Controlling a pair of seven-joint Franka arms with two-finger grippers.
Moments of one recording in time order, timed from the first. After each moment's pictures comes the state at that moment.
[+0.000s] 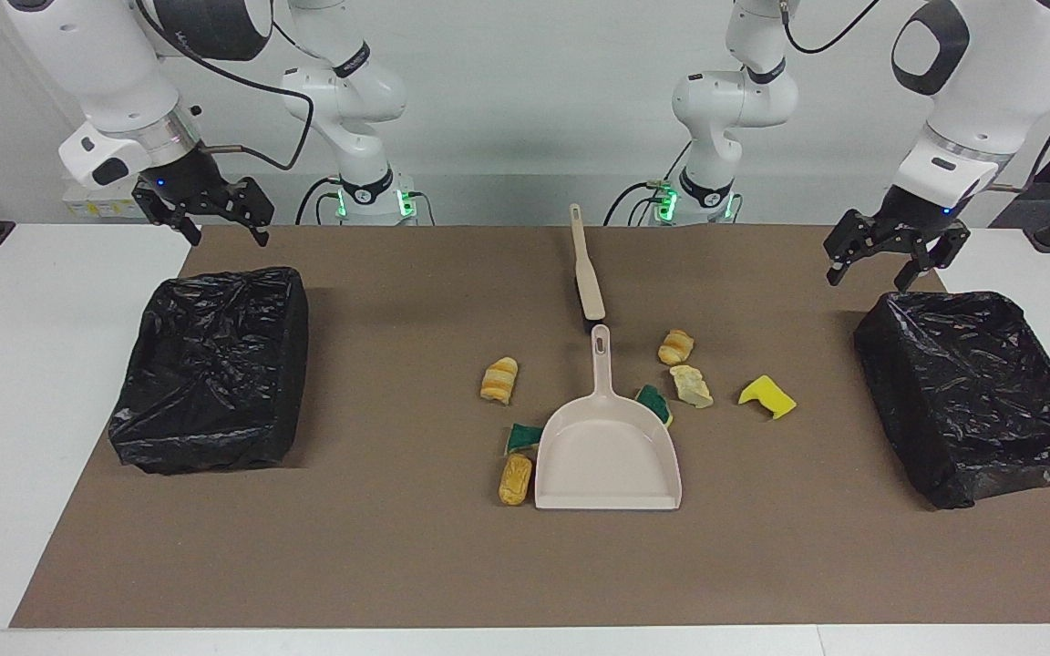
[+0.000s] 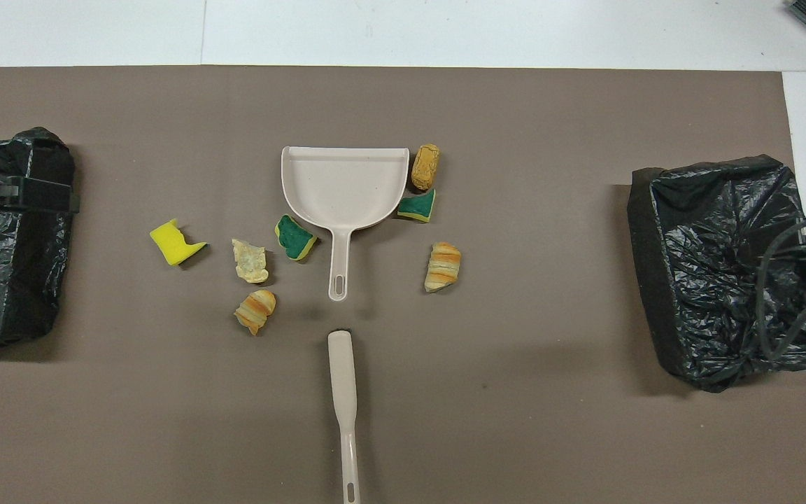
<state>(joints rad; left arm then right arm) -0.09 -0.02 0.05 -1.67 -0.08 1.78 0.09 -0.03 -0.03 -0.04 -1.62 0.02 1.52 -0.03</state>
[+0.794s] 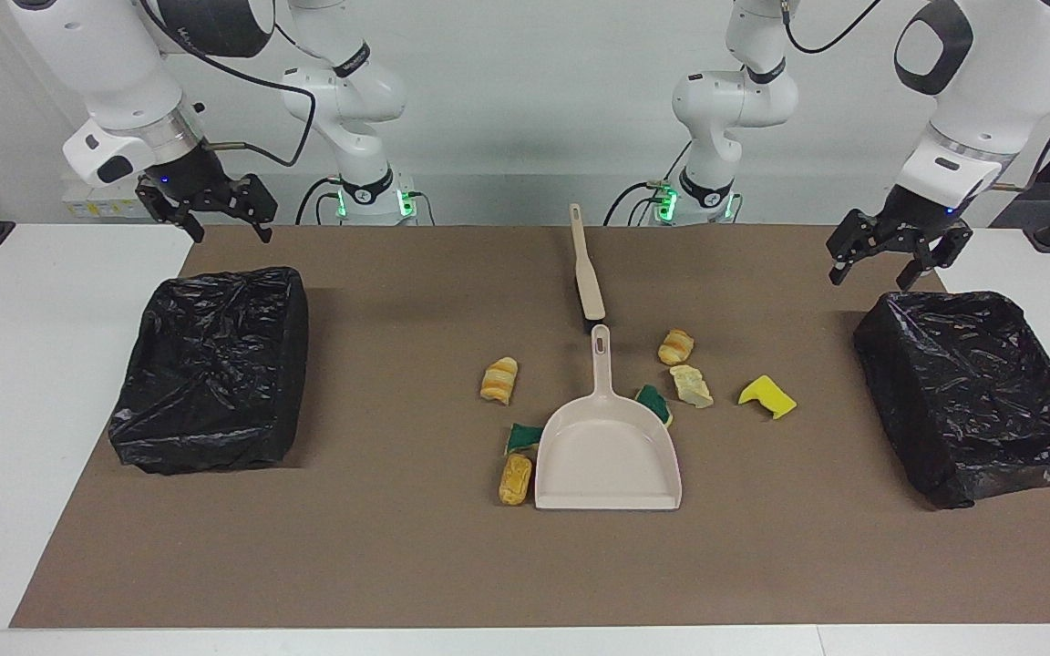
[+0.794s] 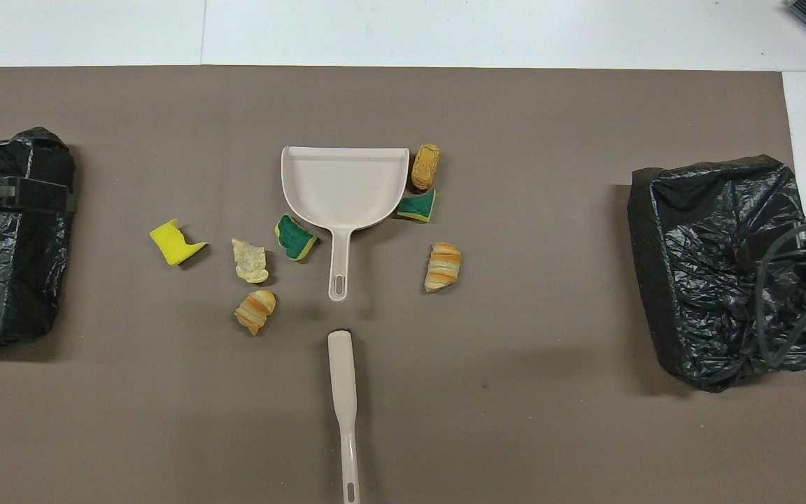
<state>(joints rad) -0.08 -0.02 0.05 -1.67 -0.08 1.78 0.09 -0.03 -0.03 -0.04 -1.62 0.02 1.50 -0.03</state>
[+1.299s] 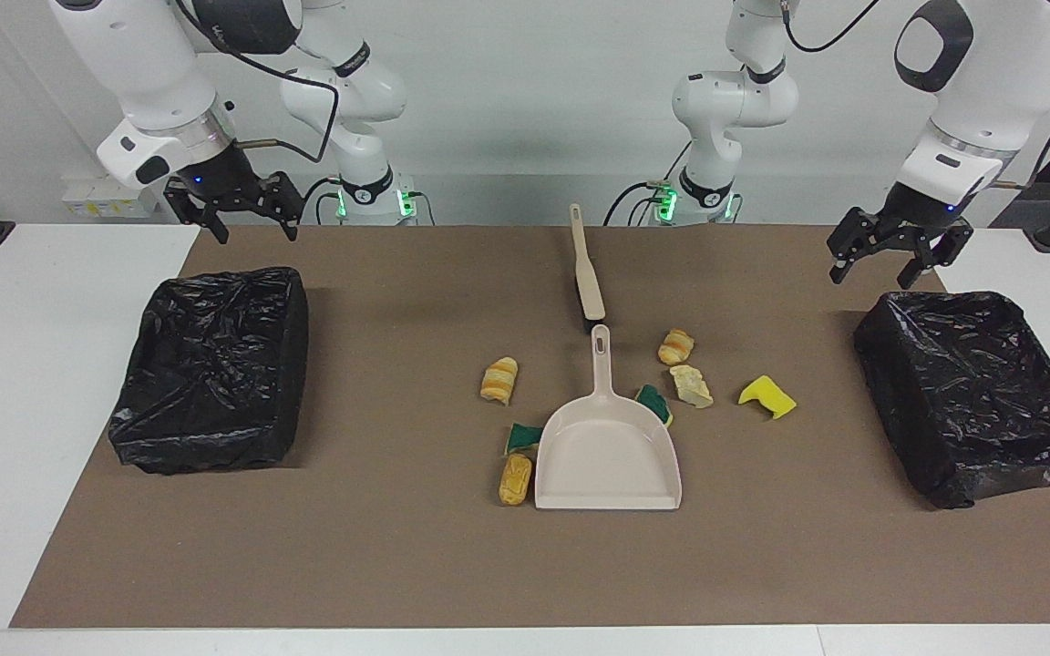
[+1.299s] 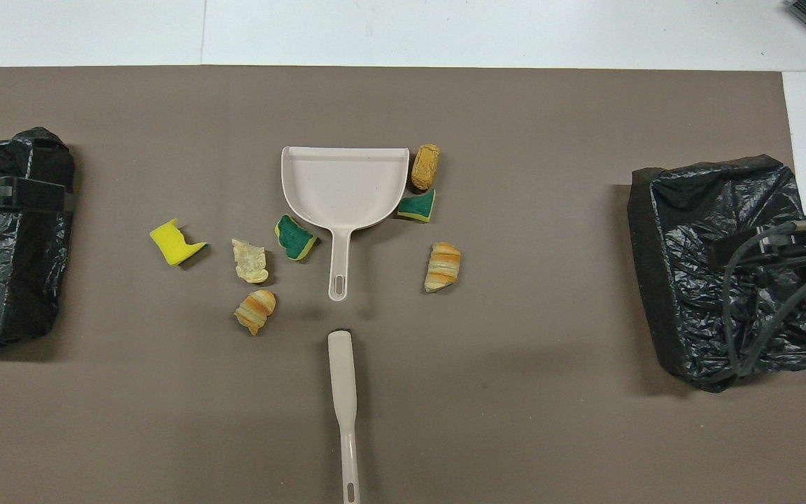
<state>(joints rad) -0.08 -0.03 0.05 -1.66 -0.08 1.78 0.09 0.00 -0.03 0.00 -1.62 0.03 1.50 -0.03</state>
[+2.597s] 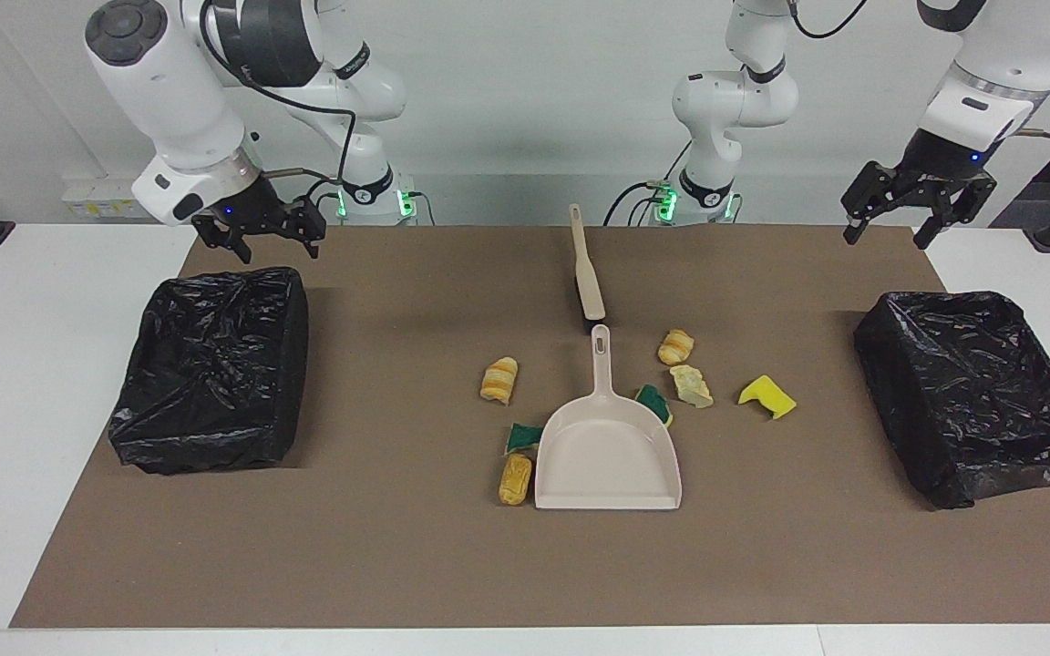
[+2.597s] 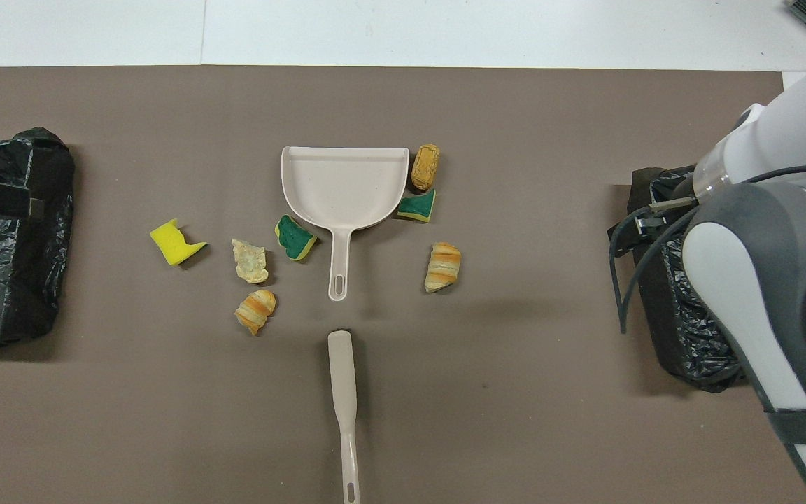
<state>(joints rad) -0.08 -0.03 0.04 -1.52 -0.06 1.60 0.04 0.07 0.14 0.04 -1.62 0.02 1.62 -0.01</state>
